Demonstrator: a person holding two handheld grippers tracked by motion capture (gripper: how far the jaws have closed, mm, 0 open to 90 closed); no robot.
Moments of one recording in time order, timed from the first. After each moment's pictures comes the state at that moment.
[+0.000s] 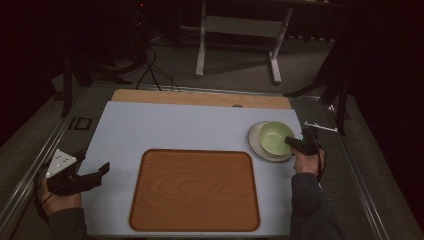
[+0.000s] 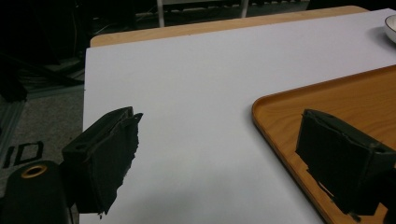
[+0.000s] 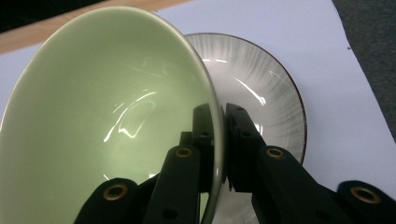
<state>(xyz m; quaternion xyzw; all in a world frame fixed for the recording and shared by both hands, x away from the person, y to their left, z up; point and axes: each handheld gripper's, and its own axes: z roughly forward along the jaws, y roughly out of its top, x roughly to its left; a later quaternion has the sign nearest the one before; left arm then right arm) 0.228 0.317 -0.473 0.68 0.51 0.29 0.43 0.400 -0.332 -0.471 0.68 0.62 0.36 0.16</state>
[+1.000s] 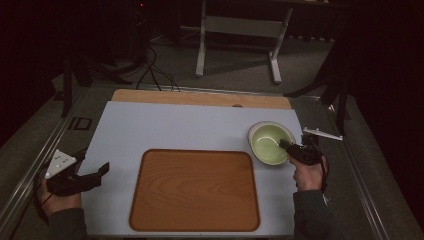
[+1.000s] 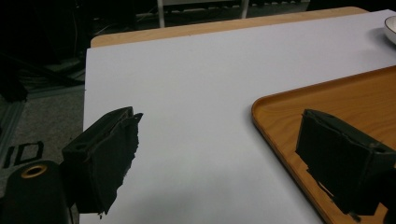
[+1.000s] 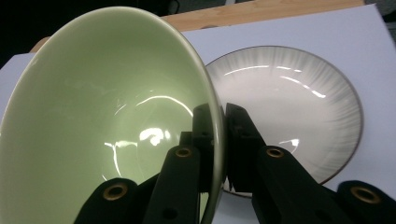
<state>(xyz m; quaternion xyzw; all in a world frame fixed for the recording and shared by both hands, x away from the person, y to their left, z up) 0.226 0.317 -0.472 0.68 0.51 0.30 0.43 0.345 -0.304 -0.435 0.60 0.66 0.42 0.16</state>
